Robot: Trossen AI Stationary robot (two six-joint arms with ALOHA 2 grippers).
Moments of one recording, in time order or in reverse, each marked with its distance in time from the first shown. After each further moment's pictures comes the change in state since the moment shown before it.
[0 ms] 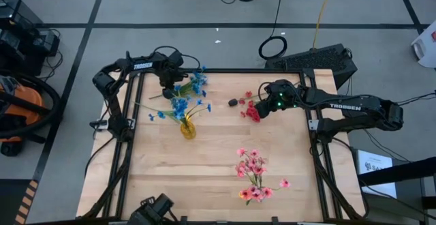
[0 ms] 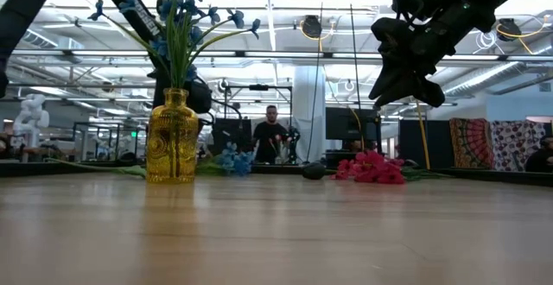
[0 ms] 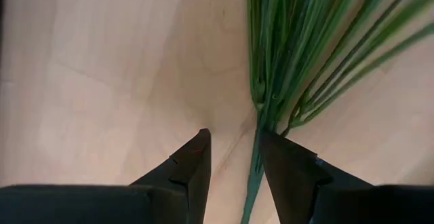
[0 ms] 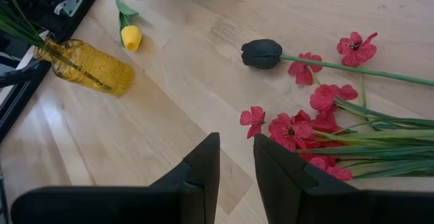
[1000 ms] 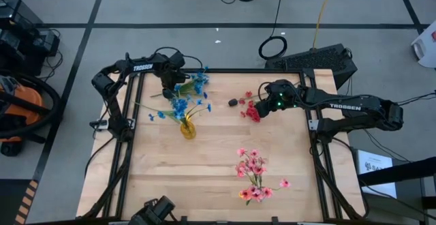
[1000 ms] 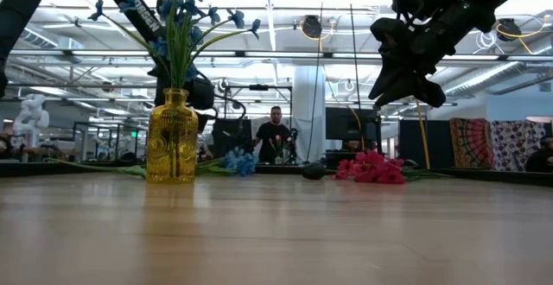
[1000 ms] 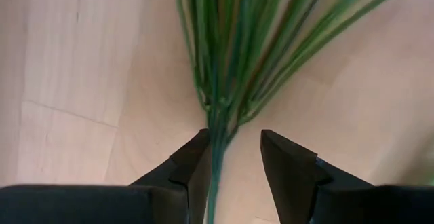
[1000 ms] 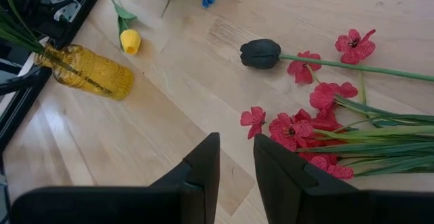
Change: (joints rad) left arm -0.027 -0.028 -0.013 0.017 0.060 0.042; right arm 0.000 0.000 0.000 0.001 0.004 0.027
